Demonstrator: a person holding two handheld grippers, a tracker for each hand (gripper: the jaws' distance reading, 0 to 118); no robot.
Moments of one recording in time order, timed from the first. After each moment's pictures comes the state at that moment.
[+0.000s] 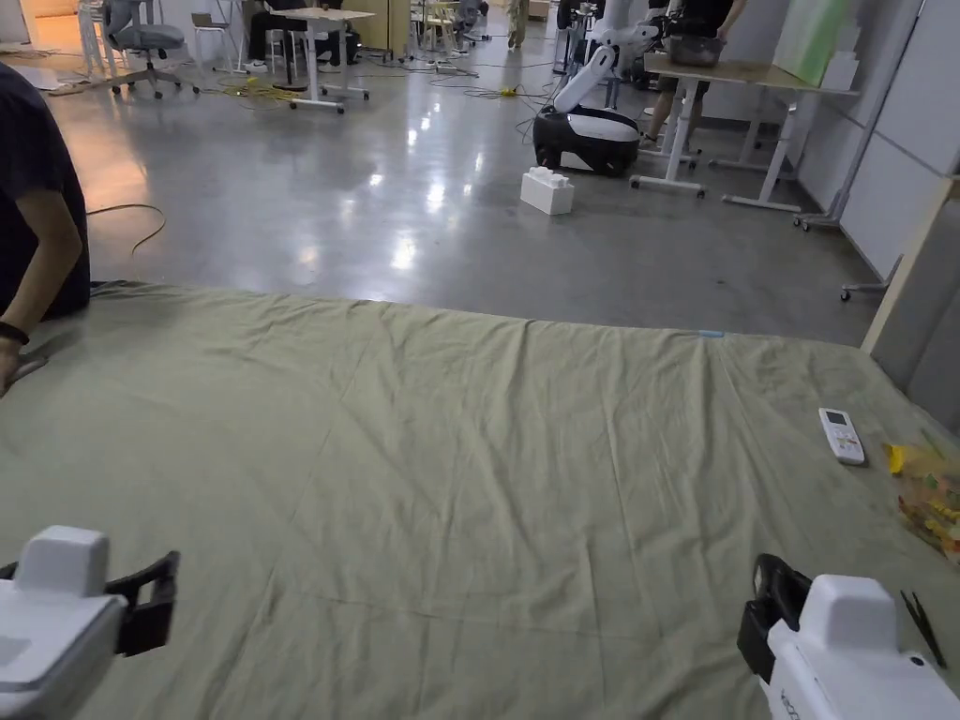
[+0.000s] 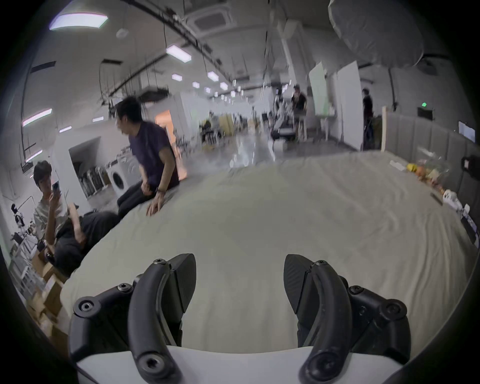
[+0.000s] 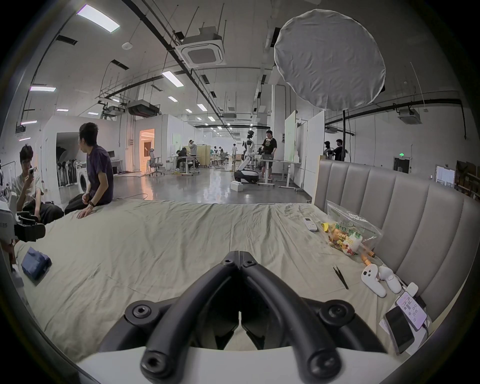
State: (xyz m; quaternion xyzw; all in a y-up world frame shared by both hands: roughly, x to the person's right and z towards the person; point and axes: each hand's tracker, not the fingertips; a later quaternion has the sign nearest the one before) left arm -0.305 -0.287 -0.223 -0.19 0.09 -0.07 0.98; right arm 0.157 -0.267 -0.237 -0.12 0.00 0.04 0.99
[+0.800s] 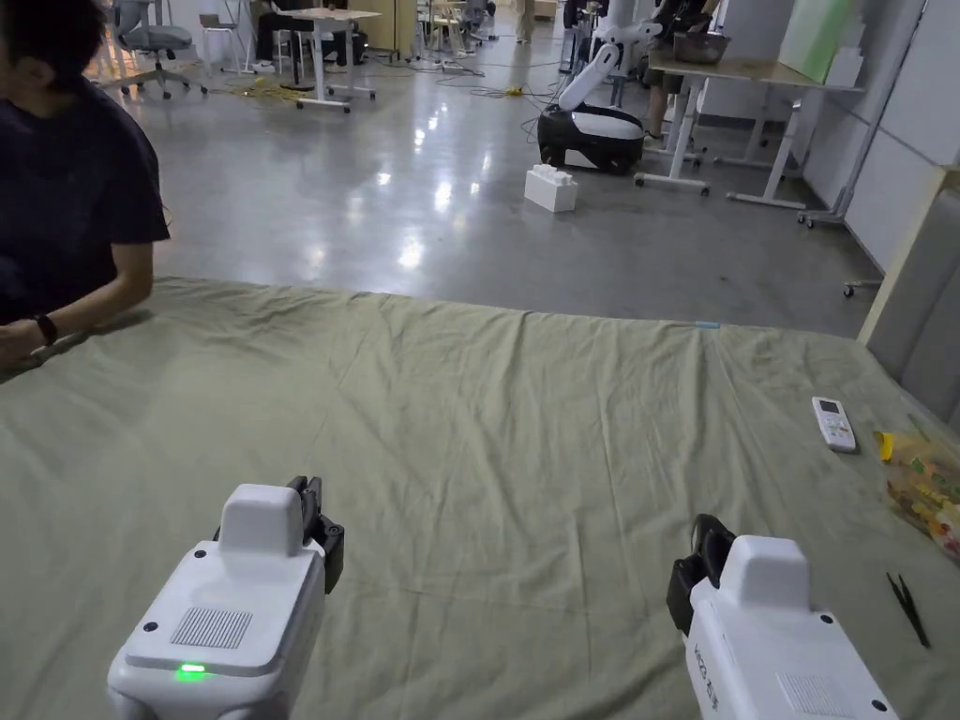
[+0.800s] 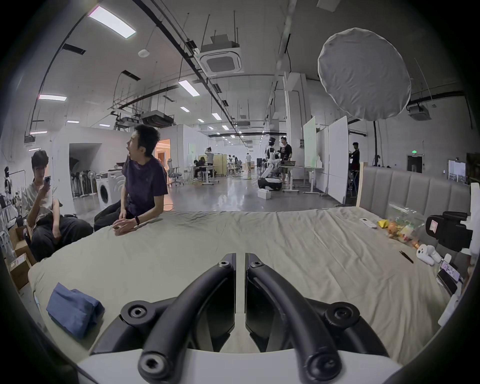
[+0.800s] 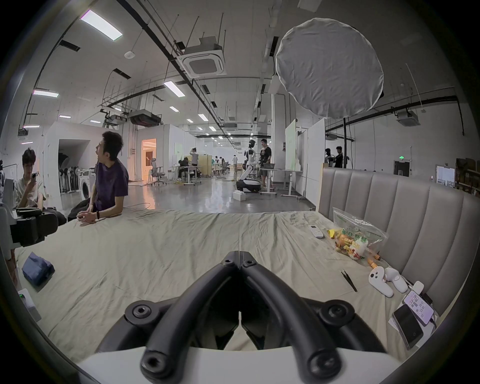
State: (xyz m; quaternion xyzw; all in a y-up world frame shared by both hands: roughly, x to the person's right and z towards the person) left arm -0.197 -0.284 -0.230 -0.10 0.06 -0.02 0.99; right arm 0.134 -0.281 -0.235 -0.08 0.00 0.03 1.00
